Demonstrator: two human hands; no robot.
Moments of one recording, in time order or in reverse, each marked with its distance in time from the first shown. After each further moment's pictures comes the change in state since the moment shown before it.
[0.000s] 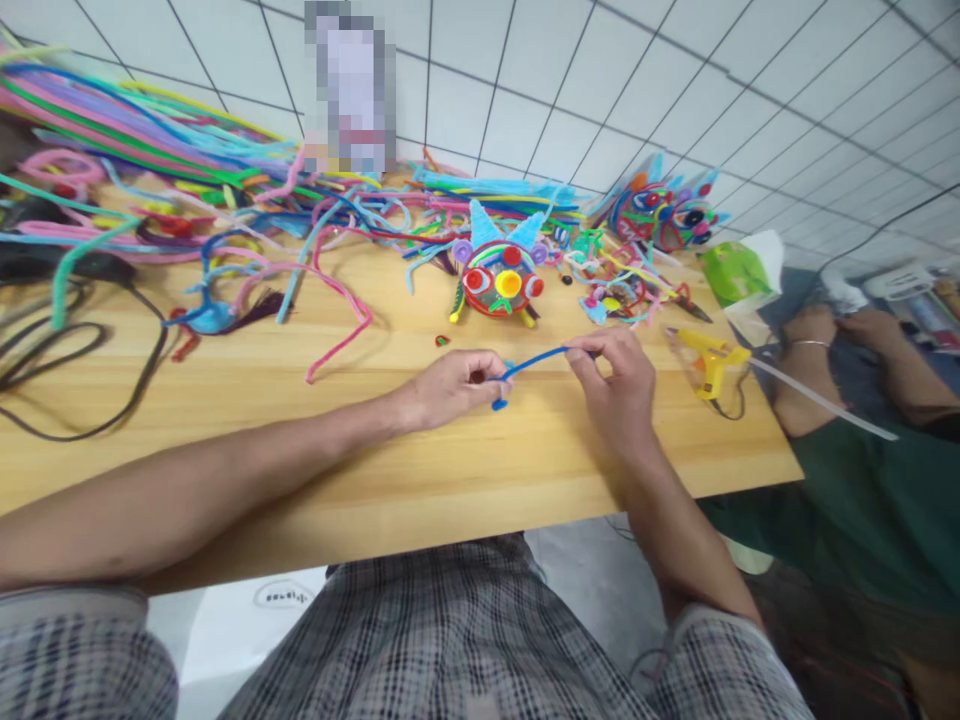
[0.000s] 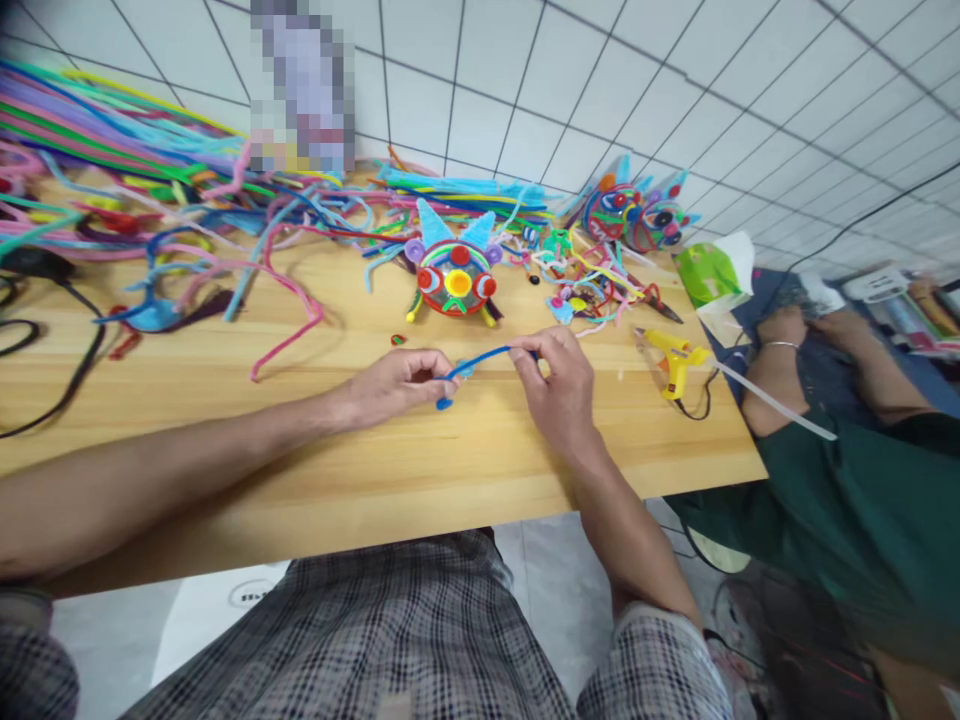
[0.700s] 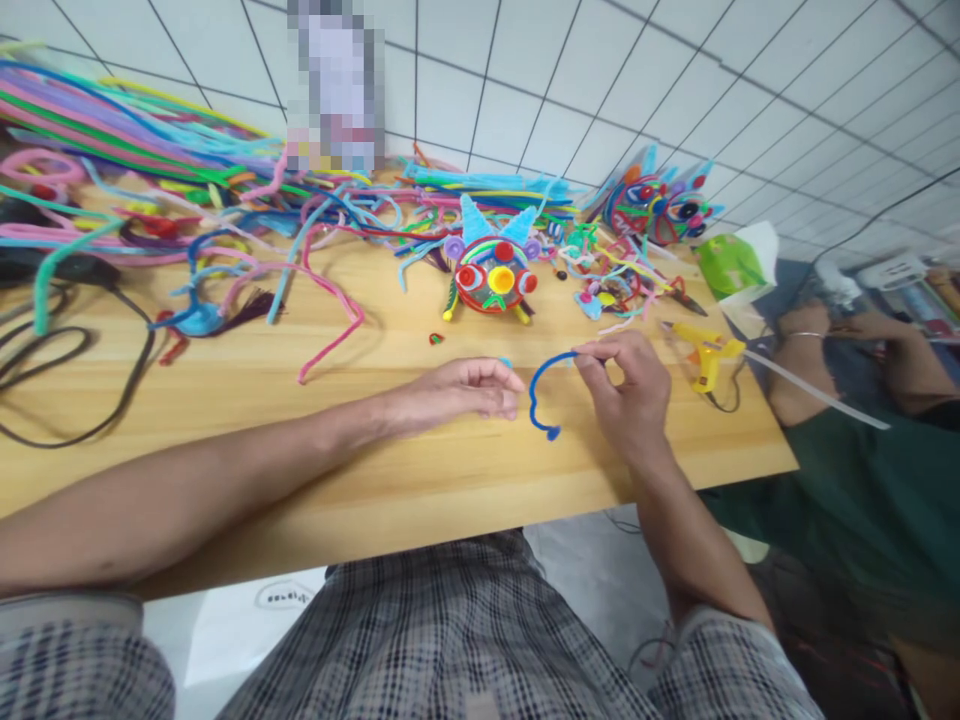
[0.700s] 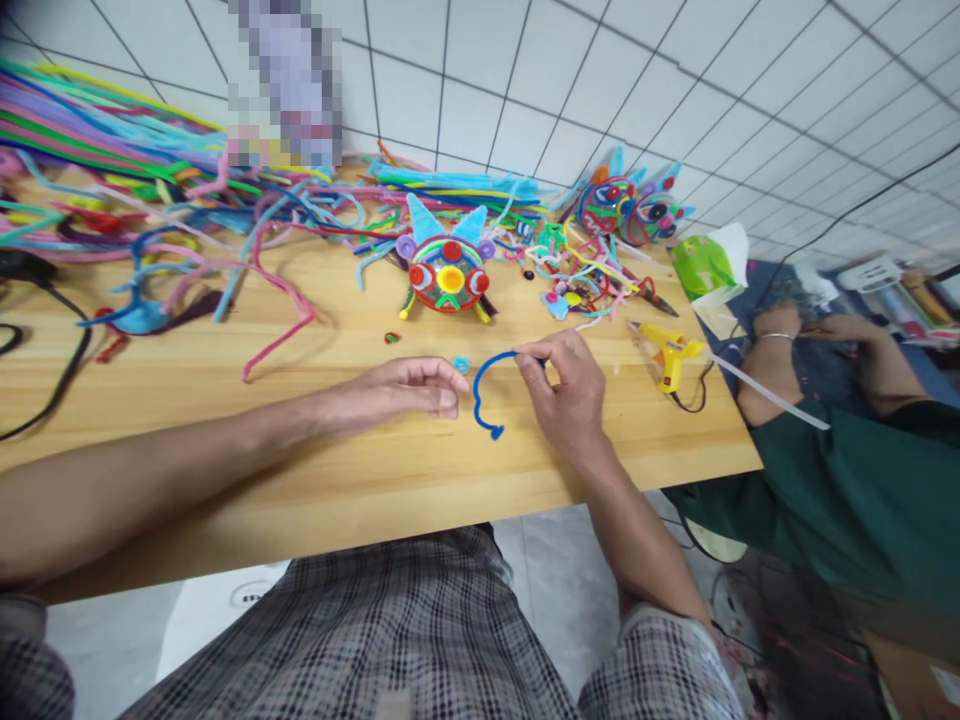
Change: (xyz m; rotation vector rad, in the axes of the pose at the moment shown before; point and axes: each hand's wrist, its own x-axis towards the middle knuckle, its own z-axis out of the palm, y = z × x) left_hand -0.005 0.005 0.004 -0.281 -0.224 -0.107; right_hand -0.008 0.000 -0.017 -0.081 0.011 -0.049
